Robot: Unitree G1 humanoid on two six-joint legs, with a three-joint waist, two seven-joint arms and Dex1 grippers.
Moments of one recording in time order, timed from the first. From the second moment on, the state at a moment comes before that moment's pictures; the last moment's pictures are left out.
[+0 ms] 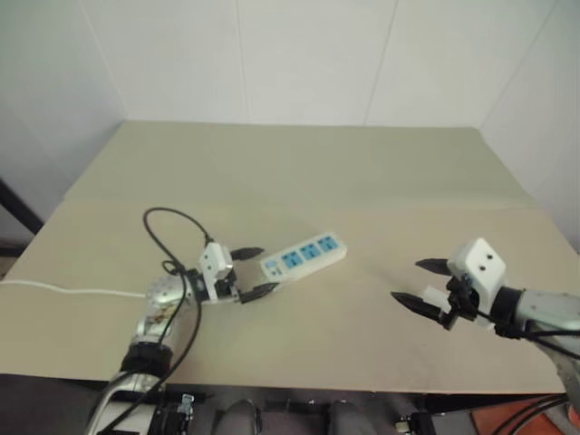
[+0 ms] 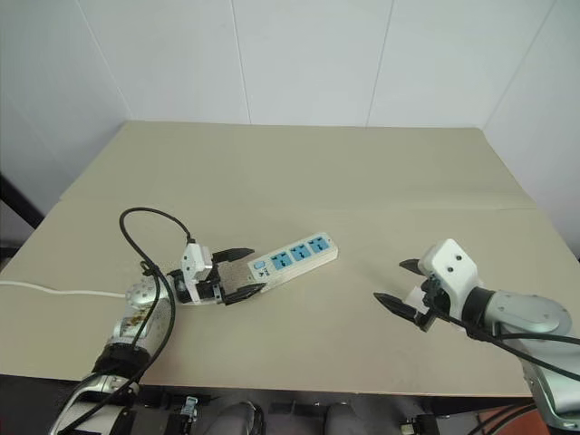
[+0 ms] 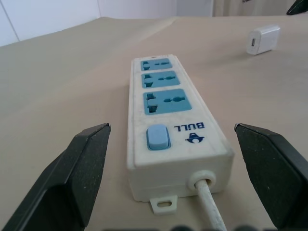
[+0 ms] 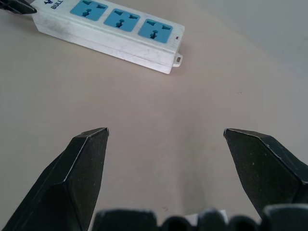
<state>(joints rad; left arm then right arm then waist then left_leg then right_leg) -0.43 0.35 -0.02 0.49 -0.23 -0.27 -1.13 0.04 -0.88 -0.29 -0.52 0.45 0.62 0.78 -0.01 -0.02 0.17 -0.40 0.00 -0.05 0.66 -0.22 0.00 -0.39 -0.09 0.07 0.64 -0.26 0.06</state>
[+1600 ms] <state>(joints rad) -0.50 0.42 -0.20 0.44 -0.24 -0.13 -1.40 -0.66 -1.29 0.43 -0.22 0.20 0.97 1.22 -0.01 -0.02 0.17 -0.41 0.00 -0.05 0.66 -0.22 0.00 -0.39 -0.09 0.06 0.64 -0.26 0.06</state>
